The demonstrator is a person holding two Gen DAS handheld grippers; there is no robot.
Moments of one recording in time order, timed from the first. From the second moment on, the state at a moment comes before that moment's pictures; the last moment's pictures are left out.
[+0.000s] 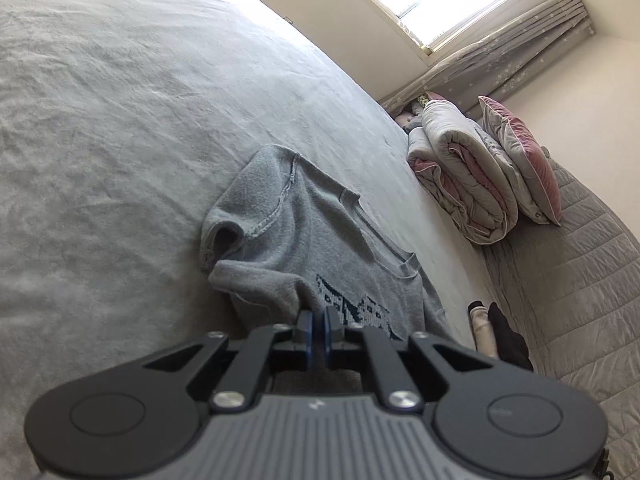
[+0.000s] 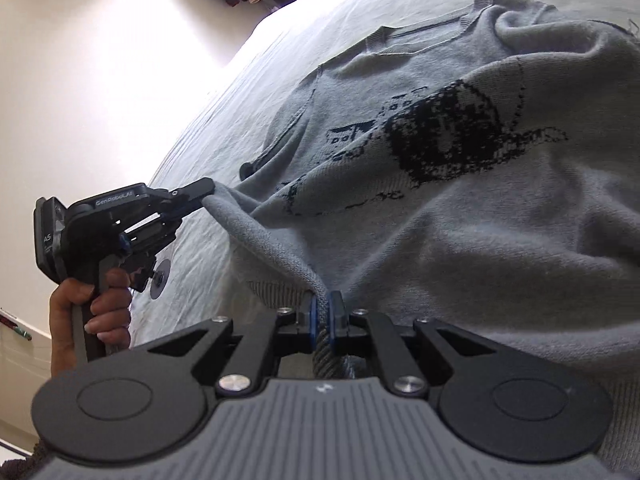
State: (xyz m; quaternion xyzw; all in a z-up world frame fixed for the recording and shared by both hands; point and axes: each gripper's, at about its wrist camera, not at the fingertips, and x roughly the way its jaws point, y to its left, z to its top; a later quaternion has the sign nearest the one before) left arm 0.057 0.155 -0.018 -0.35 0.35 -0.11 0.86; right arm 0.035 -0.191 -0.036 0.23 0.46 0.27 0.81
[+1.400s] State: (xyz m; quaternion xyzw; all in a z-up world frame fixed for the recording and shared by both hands) left arm 0.065 0.127 -0.045 -0.33 0.44 -0.15 0.82; right arm -0.004 -0.104 -0.046 -0.12 0.30 0.30 0.90
